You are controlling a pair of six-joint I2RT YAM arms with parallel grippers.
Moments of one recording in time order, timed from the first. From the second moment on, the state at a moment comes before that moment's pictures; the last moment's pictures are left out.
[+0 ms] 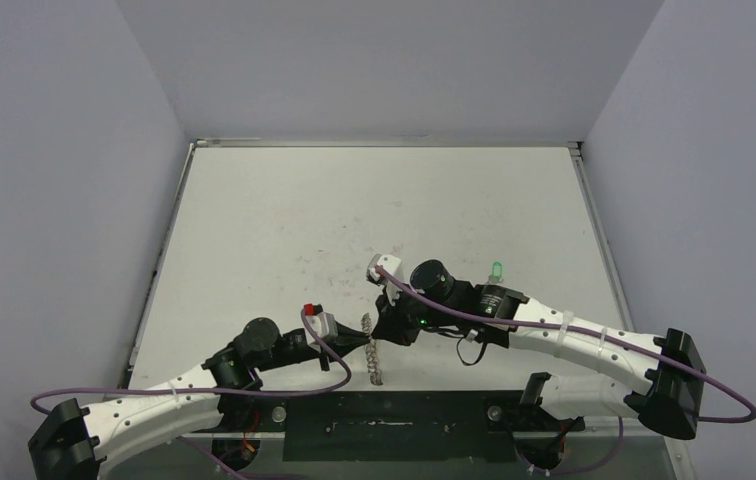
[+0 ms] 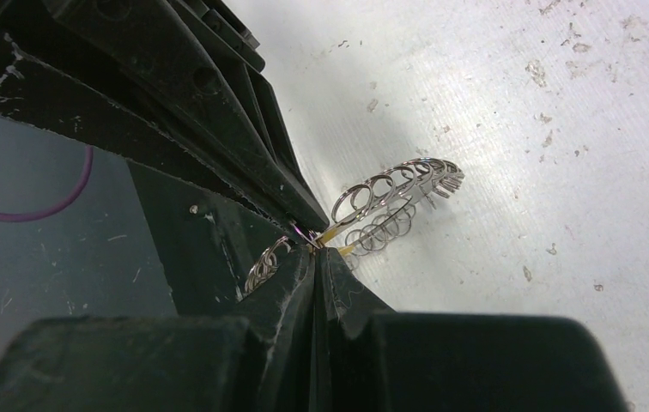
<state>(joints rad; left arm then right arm) -0.99 0.60 0.13 0.43 0.31 -0.04 1.06 1.16 0.88 -0.35 -0.28 0.20</state>
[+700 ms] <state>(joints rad) -0.99 0.60 0.13 0.43 0.32 -0.04 1.07 1.13 0.88 -0.37 -0.20 0.20</state>
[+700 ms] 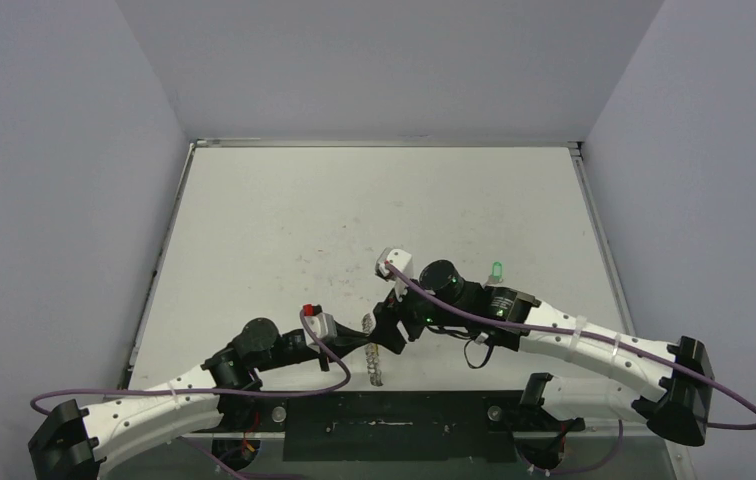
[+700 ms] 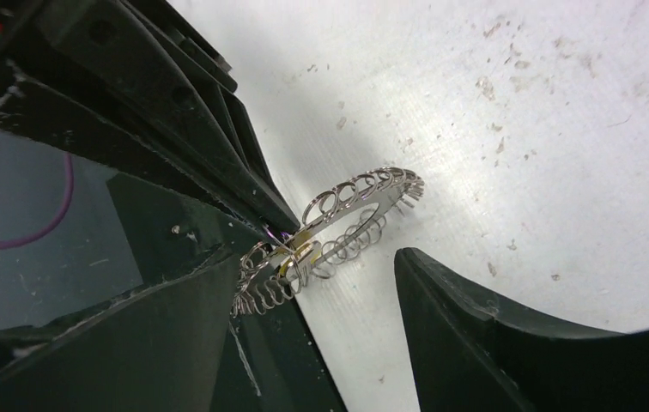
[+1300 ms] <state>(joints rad) -0.99 0.55 0.13 0.43 0.36 -0.02 1.07 0.81 0.54 -0.05 -0.29 -0.11</state>
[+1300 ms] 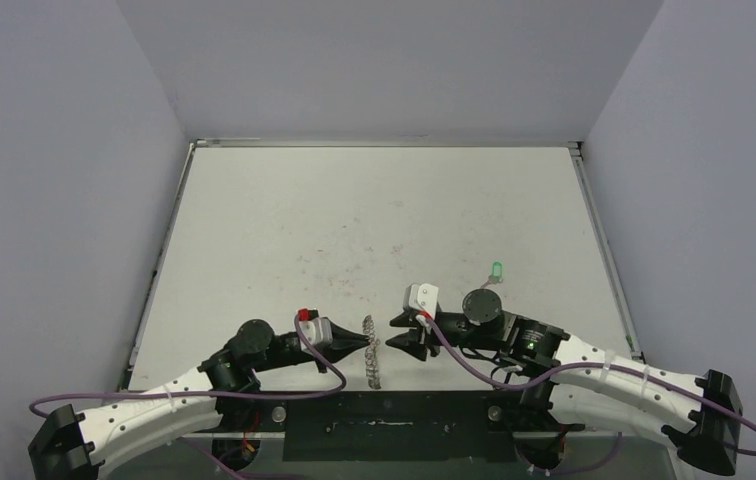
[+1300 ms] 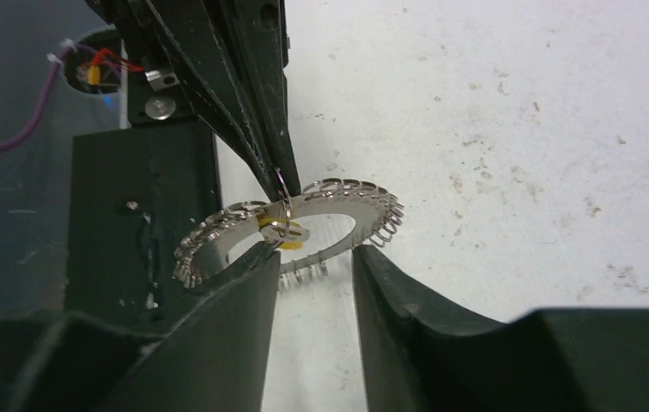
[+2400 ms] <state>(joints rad) -0.99 0.55 0.13 0.41 0.38 -0.01 1.07 0.92 0.47 0.11 -0.32 -0.18</state>
